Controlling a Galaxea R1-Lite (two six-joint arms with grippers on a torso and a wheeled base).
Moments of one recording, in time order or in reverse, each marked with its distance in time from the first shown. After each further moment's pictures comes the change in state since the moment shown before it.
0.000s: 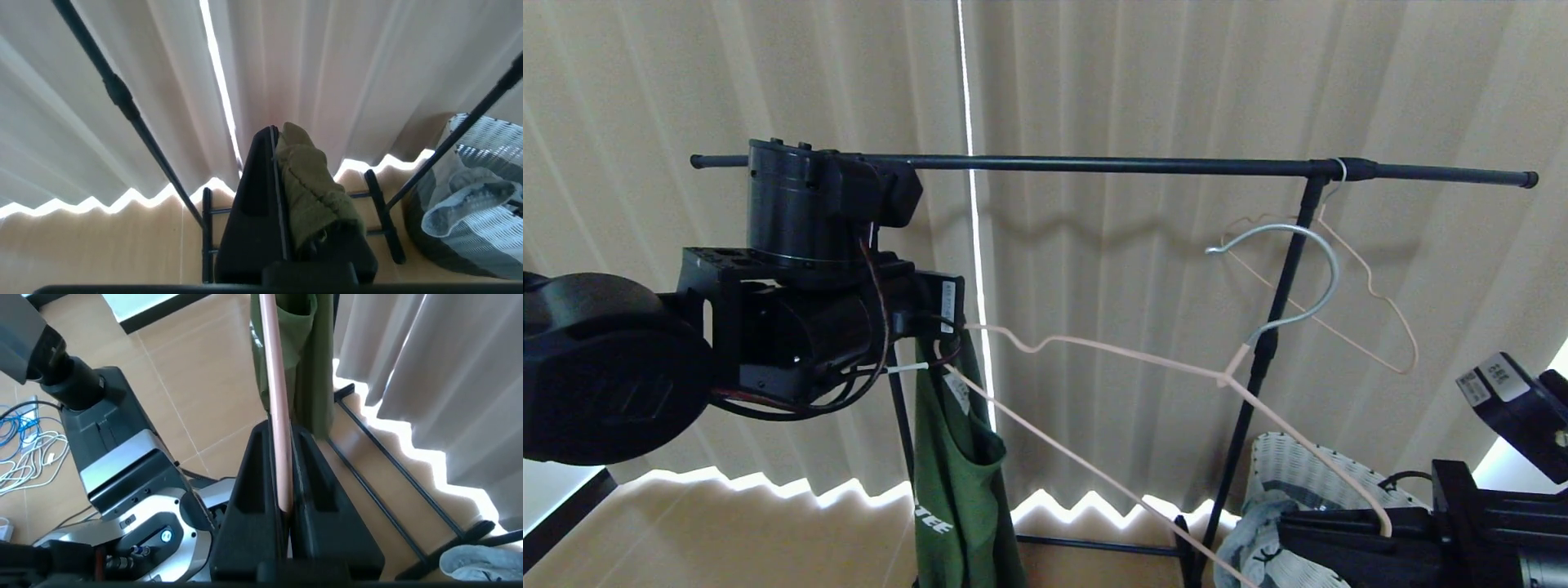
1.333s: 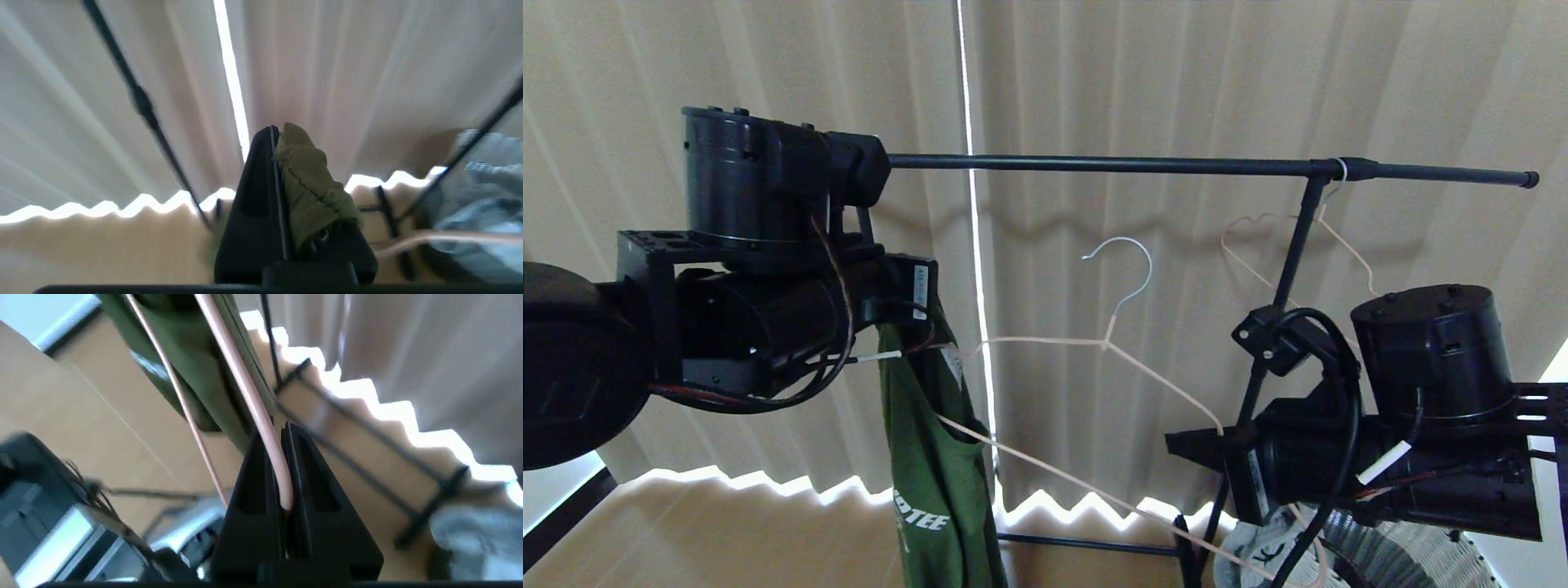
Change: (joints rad) left arm 0.016 -0.062 0.008 0.013 0.056 0.060; right arm 0.000 0.401 -0.222 -0.037 -0.247 0.137
